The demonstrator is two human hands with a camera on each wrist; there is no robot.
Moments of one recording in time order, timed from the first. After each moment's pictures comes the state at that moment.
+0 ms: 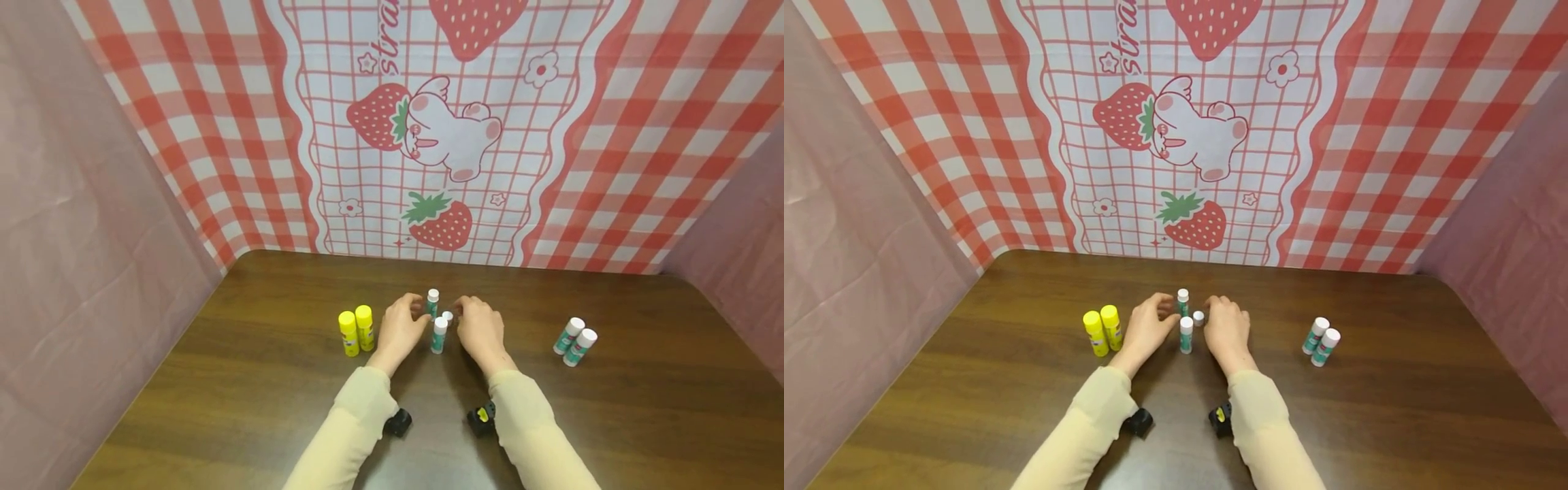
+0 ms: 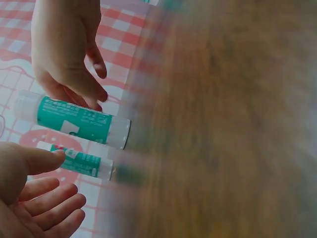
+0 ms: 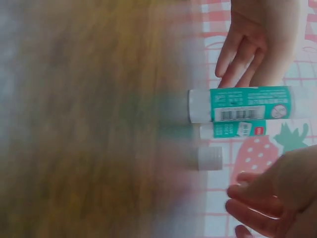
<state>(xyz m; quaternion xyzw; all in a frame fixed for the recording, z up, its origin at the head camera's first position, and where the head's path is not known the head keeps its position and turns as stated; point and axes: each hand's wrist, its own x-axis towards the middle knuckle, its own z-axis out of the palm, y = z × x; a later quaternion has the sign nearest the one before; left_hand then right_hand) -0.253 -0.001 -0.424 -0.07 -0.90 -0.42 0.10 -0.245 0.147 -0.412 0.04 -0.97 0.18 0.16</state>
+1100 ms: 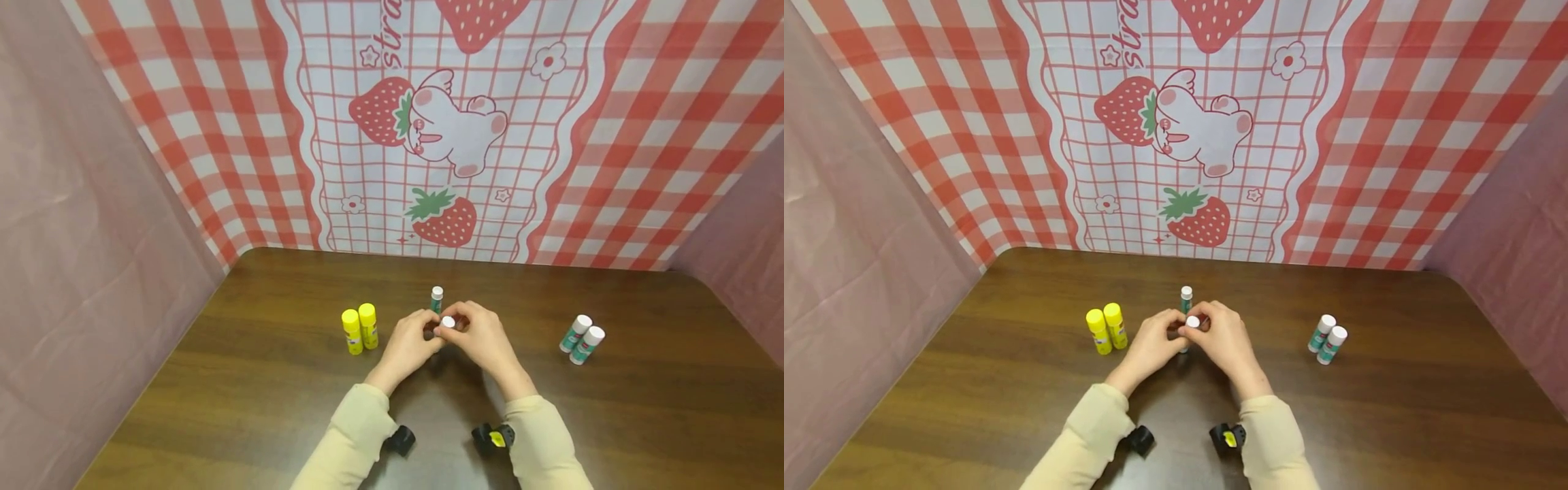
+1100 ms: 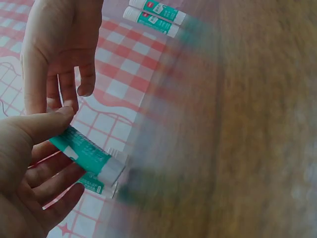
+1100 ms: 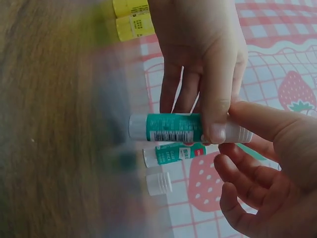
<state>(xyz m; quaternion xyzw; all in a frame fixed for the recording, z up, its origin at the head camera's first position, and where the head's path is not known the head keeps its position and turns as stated) -0.228 -0.005 -0.426 -0.22 -0.88 -0.42 0.08 -0.213 0.143 -0.392 0.14 -0.91 0.36 0.13</state>
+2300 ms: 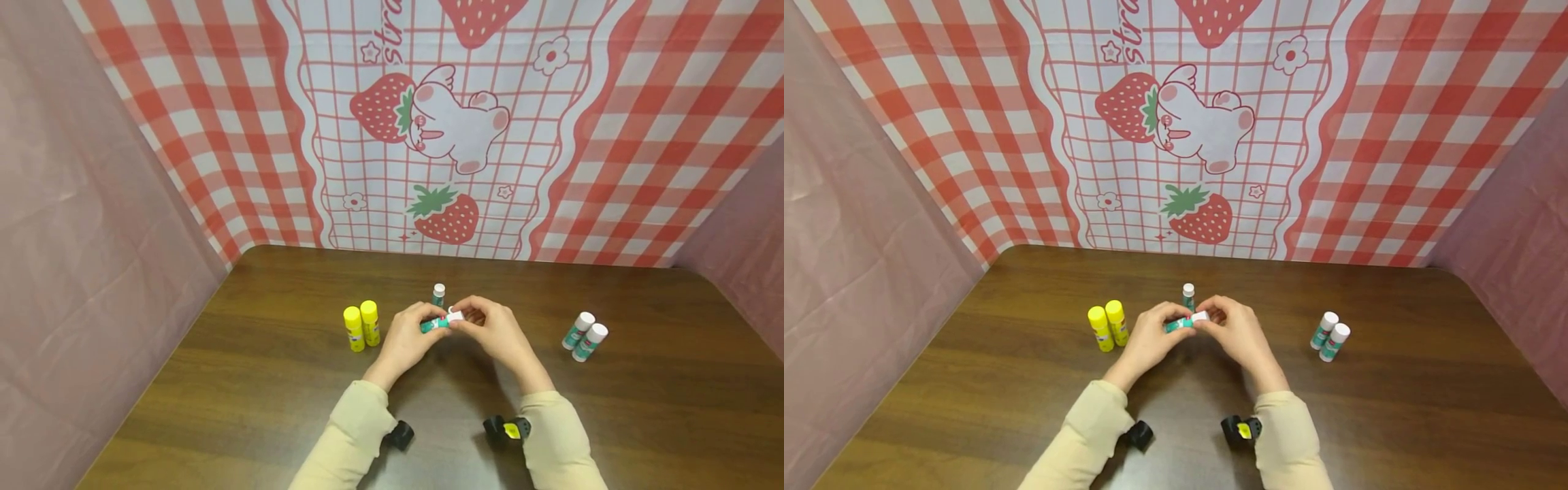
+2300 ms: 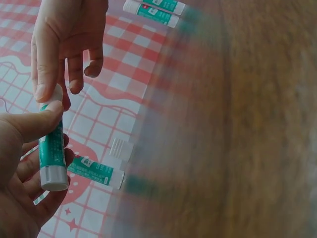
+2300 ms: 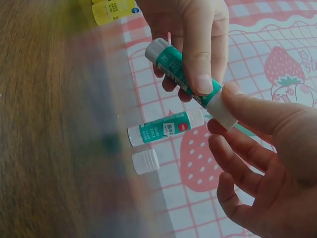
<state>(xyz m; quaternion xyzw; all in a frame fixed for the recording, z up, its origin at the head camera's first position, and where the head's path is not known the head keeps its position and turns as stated) -0.228 -0.010 -0.420 -0.21 -0.87 -0.44 0.10 -0.218 0.163 -0.389 0.15 -0.90 0.40 0.09</state>
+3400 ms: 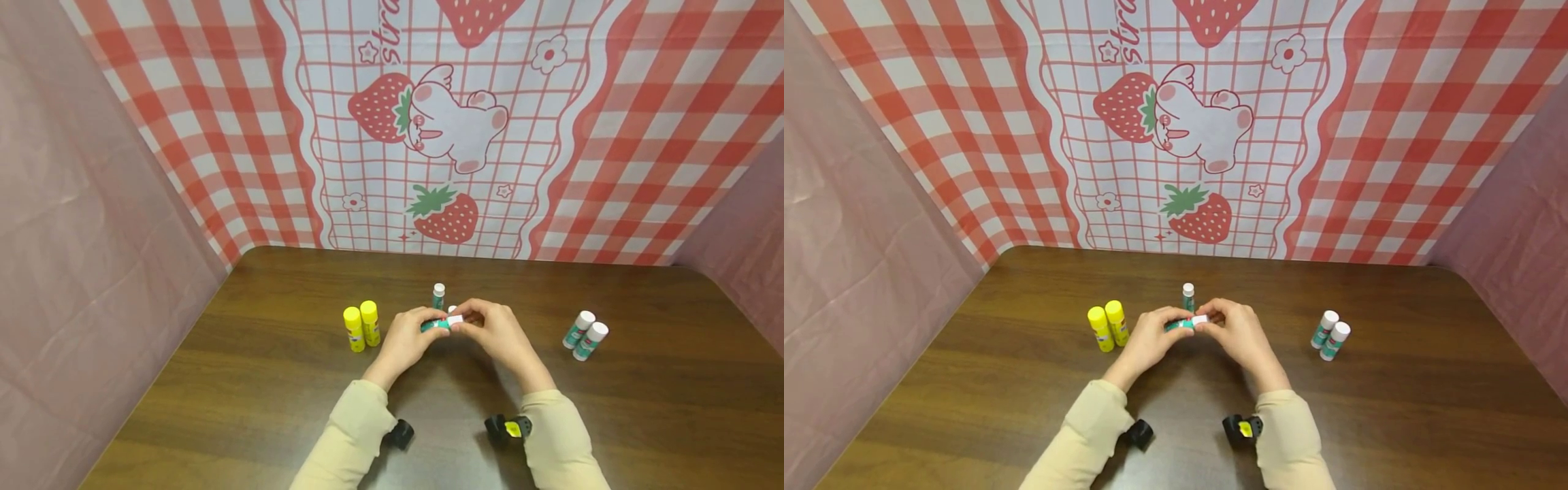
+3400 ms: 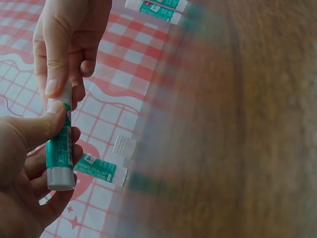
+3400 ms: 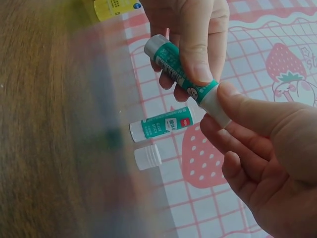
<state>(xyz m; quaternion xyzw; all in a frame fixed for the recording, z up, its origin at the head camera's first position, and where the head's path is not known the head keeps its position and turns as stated) -0.228 -0.012 -0.418 -0.22 -0.88 -0.42 0.07 -0.217 0.164 -0.389 0.17 -0.90 0.40 0.07</state>
